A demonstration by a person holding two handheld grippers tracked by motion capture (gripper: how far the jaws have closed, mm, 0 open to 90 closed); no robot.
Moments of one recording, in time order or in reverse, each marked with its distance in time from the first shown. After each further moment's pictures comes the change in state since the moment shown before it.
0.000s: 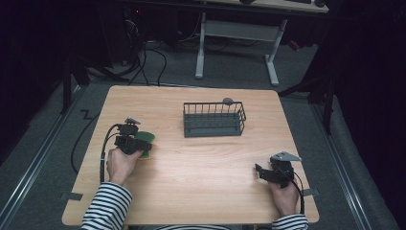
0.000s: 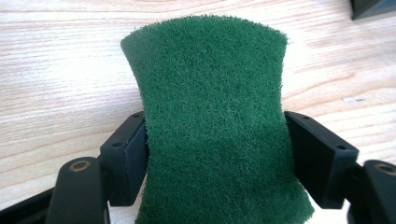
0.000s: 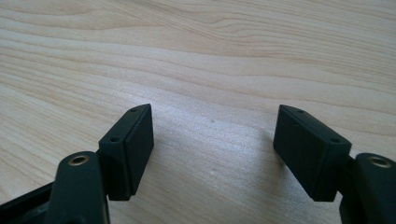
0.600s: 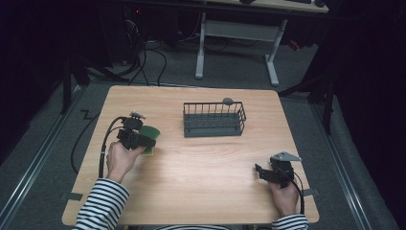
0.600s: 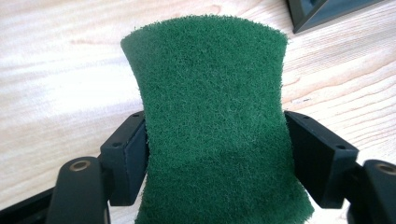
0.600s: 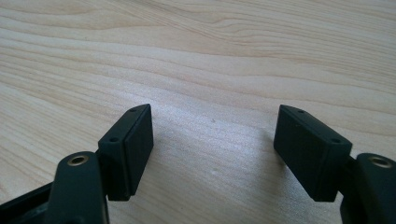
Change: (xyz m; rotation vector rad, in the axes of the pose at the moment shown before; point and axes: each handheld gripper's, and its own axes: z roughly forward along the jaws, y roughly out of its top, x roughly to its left) left arm -0.025 0.019 -0.030 -0.012 -0.001 0.123; right arm 0.000 0.000 0.000 0.001 0.001 -0.002
